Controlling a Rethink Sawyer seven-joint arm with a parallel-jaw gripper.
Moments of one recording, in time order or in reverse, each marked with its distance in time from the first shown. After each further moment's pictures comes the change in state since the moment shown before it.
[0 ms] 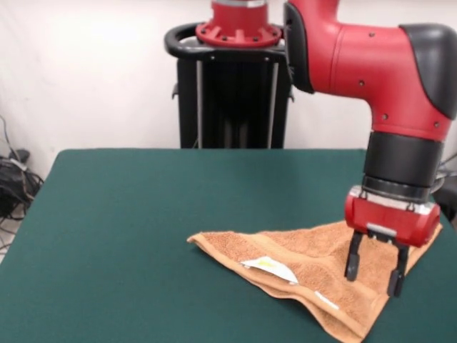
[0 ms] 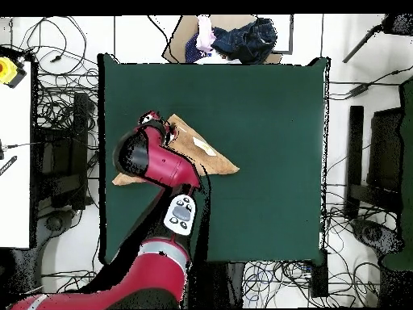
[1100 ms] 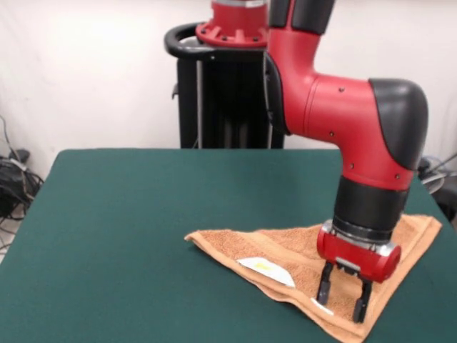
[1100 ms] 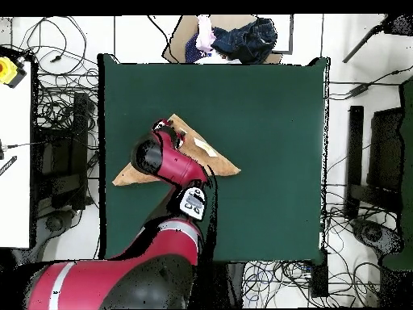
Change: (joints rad) arm -0.051 0.111 0.032 -0.028 0.001 -0.003 0.000
